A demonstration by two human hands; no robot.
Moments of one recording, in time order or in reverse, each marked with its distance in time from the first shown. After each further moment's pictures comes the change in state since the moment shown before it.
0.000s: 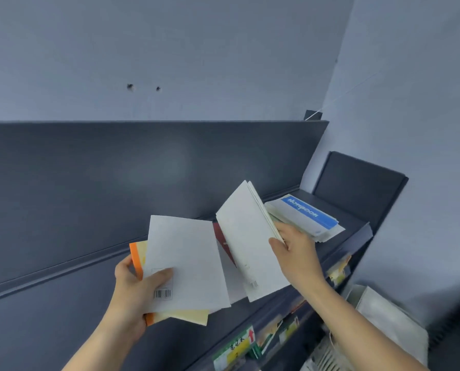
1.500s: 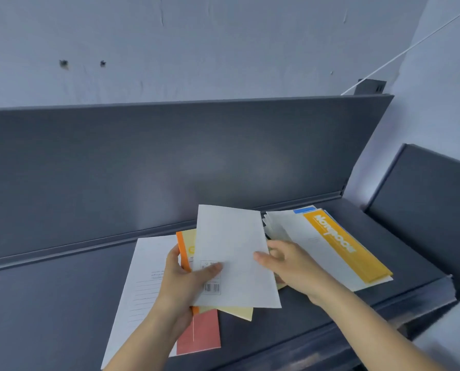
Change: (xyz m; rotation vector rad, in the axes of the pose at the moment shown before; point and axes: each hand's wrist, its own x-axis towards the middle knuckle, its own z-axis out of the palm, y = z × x) left_hand 0.082 -0.061 0.237 -0.055 0.190 0.020; right_hand 0.188 0.144 -0.046 0.116 -0.725 0.074
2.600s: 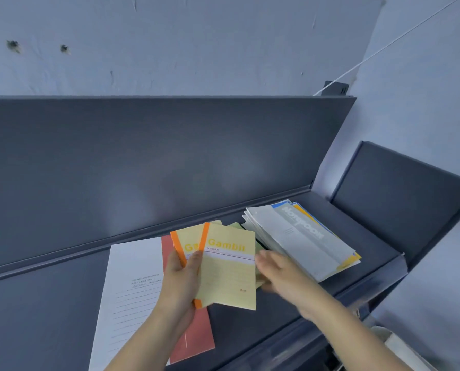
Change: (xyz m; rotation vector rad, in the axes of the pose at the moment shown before) left_hand 0.012 -0.002 0.010 0.033 -0.071 -0.036; right_hand -0.019 0.016 0.022 0.145 0.103 0.135
